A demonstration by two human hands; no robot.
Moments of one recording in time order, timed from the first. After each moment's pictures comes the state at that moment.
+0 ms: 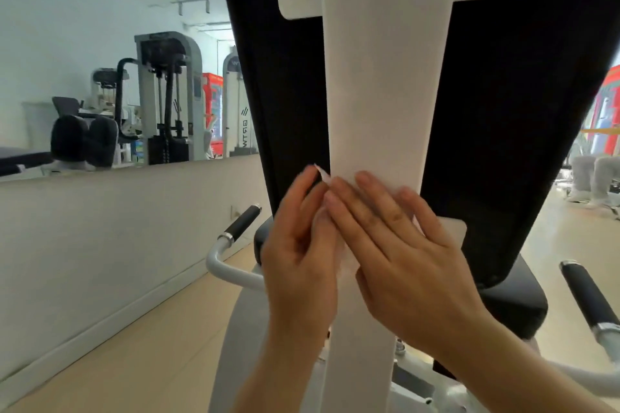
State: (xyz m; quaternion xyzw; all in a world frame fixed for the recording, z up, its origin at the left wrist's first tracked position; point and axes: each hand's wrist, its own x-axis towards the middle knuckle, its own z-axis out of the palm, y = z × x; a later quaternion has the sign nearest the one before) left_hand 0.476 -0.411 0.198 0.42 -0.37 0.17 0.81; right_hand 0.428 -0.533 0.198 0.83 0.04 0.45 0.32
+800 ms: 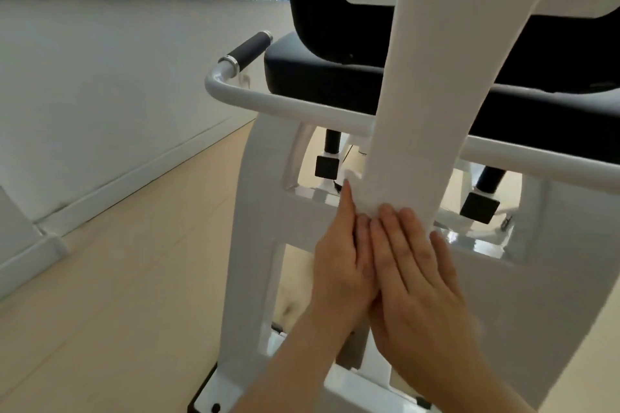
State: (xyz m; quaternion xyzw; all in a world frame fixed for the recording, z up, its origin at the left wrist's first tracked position) left_hand 0.490 -0.436 -0.038 0.70 -0.31 0.14 0.63; right_hand 0.403 -0.513 -0.043 0.94 -0.03 0.32 0.13
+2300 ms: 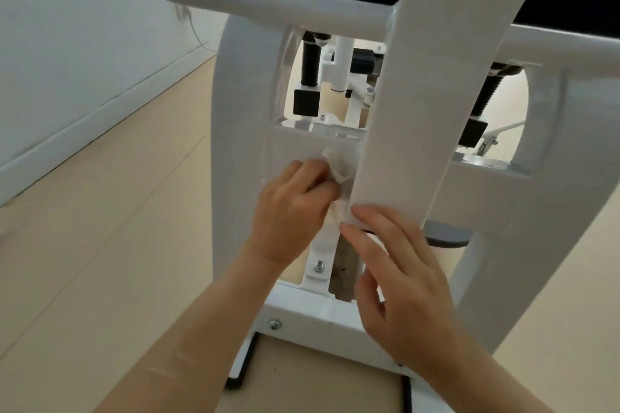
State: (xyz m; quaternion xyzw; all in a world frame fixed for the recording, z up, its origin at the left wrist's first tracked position) left_hand 0.563 -0.388 -0.092 0.71 -0.49 0.38 0.32; right_hand 0.394 -0.462 -0.092 0.92 -0.02 0.37 -0.10
